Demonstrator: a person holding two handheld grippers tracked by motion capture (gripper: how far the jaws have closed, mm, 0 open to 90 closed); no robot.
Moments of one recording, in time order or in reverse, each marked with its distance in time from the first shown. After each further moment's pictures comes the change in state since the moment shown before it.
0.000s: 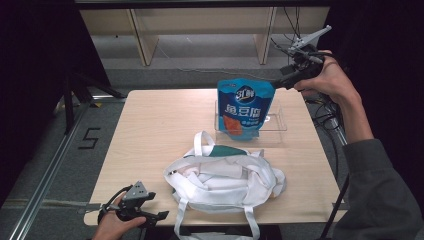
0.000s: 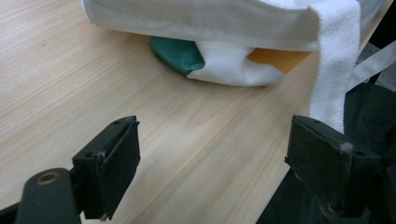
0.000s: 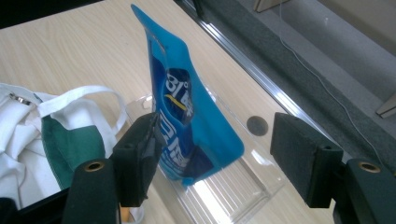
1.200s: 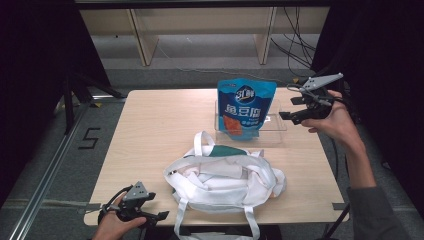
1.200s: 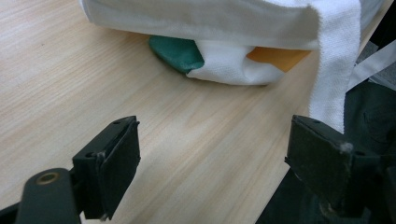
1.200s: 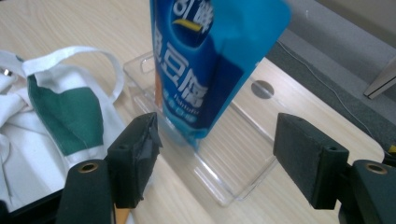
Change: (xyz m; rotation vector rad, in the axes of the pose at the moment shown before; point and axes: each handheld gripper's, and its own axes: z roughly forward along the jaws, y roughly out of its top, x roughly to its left) left arm 0.000 0.000 0.000 0.016 0.001 0.017; right arm 0.038 -0.093 0.007 -0.031 -0.075 0.057
